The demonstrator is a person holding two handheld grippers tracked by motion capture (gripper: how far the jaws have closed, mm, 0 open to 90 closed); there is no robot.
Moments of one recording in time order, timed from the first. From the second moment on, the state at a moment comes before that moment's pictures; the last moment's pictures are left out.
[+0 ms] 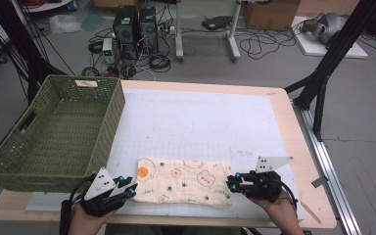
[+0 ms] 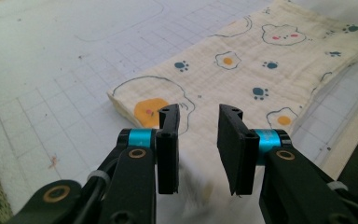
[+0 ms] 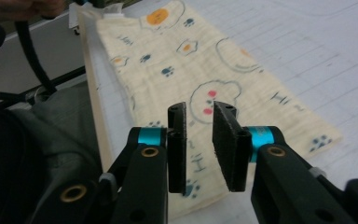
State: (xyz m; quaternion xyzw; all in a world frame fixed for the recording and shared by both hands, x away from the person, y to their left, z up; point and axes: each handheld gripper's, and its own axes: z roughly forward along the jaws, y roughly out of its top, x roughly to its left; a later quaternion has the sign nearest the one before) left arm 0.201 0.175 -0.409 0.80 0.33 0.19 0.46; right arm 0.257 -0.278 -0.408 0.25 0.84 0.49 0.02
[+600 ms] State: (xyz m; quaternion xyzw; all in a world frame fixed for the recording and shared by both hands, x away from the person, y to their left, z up) left arm 0.270 0.155 -0.438 0.79 0.39 0.22 0.42; right arm 0.312 -0.268 -0.433 0.30 0.85 0.42 0.07
